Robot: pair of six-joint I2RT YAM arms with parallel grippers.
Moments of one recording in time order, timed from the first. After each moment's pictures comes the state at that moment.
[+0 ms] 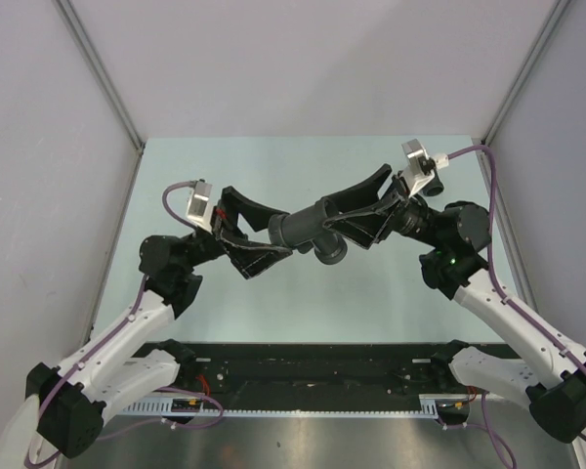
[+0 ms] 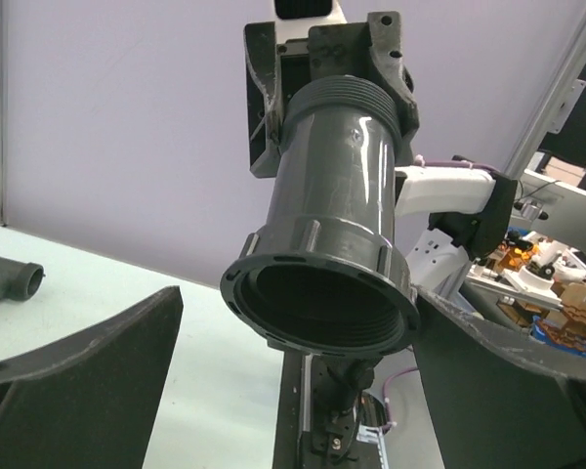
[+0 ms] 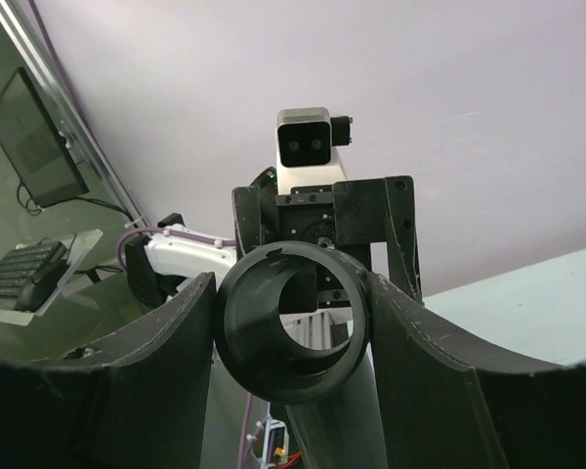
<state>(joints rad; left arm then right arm) -0.52 0.90 0.64 0.83 0.79 -0.77 0.61 1.01 0.94 0.69 -0.72 0.82</state>
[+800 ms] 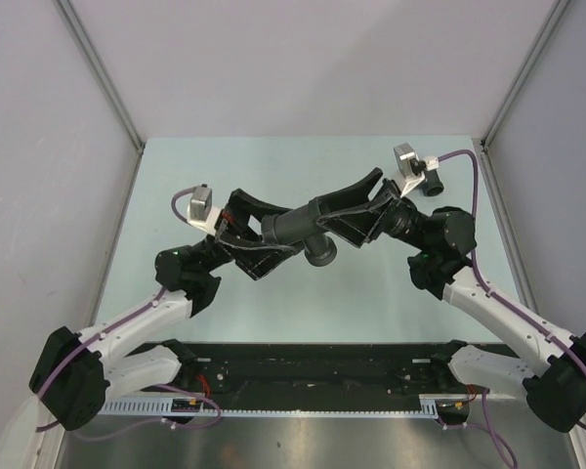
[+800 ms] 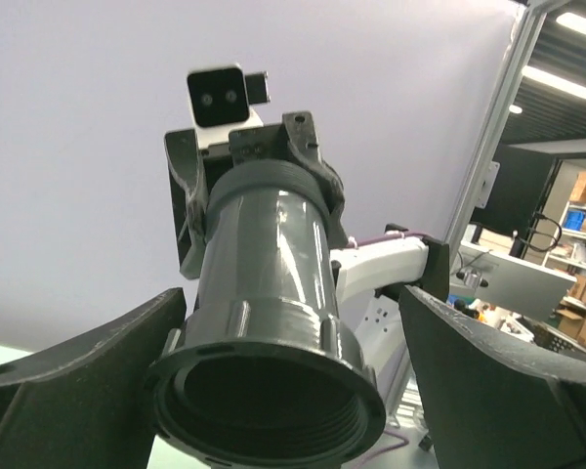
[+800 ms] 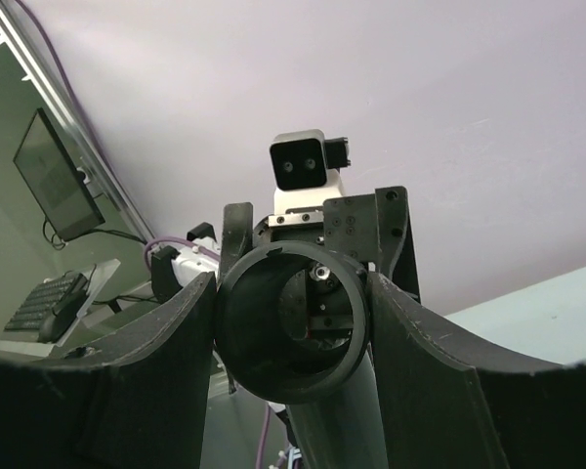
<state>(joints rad) -0.65 1.05 0.58 1.30 0.62 -0.93 0.64 1.08 0.87 0.89 -0.64 0.94</state>
